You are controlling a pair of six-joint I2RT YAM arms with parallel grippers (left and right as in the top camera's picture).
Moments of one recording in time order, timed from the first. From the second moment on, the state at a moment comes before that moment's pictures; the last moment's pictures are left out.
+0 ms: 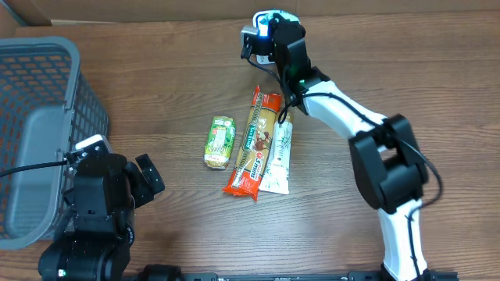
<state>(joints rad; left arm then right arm) -0.08 0.80 1.18 -1.21 -0.38 -0.43 0.48 2.19 1.69 0.21 0.34 -1.27</state>
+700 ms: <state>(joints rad) -0.08 0.80 1.18 -1.21 -0.38 -0.43 0.08 1.51 1.66 -1.02 -0.02 0.44</state>
